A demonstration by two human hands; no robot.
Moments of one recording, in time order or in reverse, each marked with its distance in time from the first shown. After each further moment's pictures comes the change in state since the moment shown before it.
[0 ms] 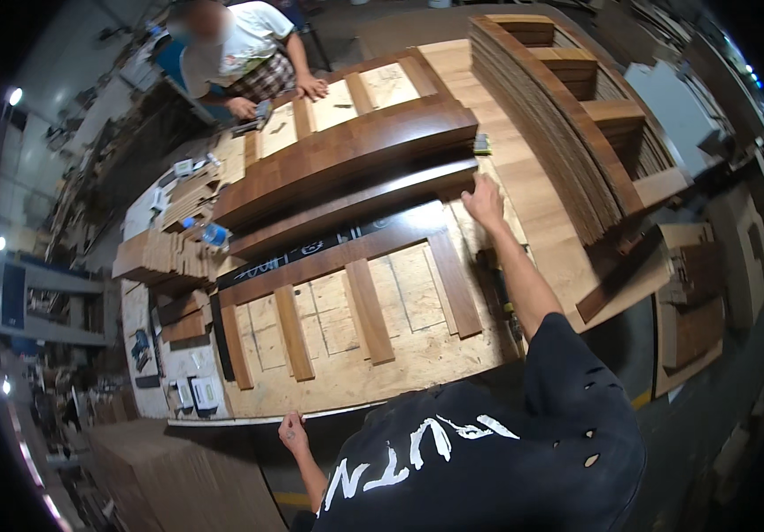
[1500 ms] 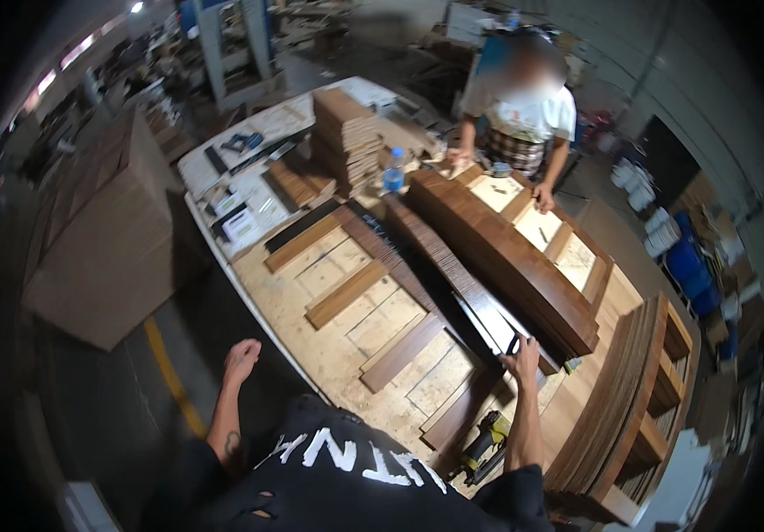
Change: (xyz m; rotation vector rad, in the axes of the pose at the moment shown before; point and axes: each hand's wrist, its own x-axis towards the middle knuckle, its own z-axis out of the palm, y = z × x) left_hand -0.075 -0.018 0.017 -0.190 0.153 -0.122; right_hand 0.033 -0.021 0.017 -0.138 -0.347 -0.766
